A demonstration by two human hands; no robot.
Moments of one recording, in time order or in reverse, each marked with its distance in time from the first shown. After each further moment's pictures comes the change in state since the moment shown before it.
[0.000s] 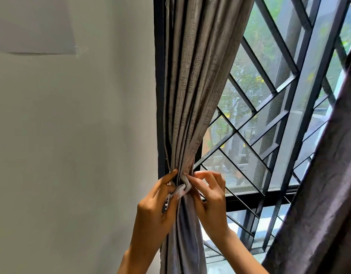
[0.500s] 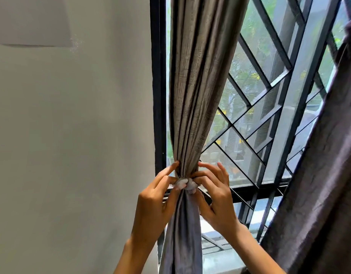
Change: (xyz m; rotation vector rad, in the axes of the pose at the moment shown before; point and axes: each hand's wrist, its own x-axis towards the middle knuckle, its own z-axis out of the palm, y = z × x) left_hand 0.000 0.007 0.005 -0.043 0.029 0.075; right_hand -0.006 0.001 -0.030 0.027 -0.126 -0.143
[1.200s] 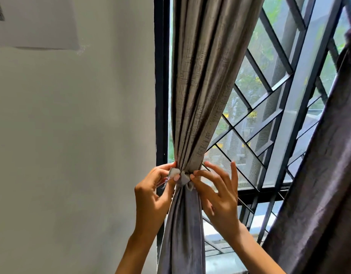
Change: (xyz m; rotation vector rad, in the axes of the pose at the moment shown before) left_hand 0.004 0.006 0.001 -0.253 0.139 -0.254; right_hand 0.001 -0.003 -0.009 -0.187 0.144 -0.188
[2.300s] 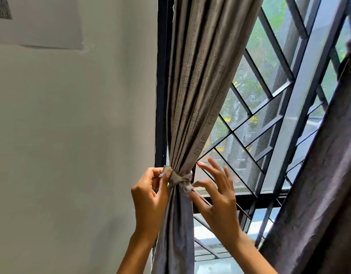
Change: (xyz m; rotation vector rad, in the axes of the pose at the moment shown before) left_hand -0.002 0.011 0.011 0.103 0.139 -0.140; right_hand 0.002 0.000 -0.010 0.099 -0.141 0.200
